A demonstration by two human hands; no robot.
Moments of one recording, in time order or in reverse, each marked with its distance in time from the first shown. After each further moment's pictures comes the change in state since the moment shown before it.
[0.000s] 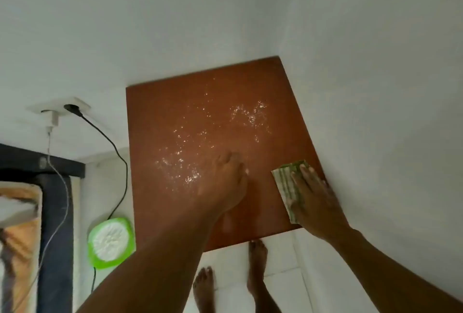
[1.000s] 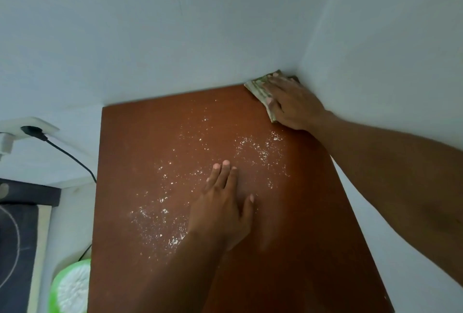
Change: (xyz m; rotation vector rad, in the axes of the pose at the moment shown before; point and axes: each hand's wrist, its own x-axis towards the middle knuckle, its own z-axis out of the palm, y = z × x) left_hand 0.078 -0.032 0.014 0.180 0.068 -0.030; right_hand 0.365 0.003 -0.037 -0.110 0.096 -0.336
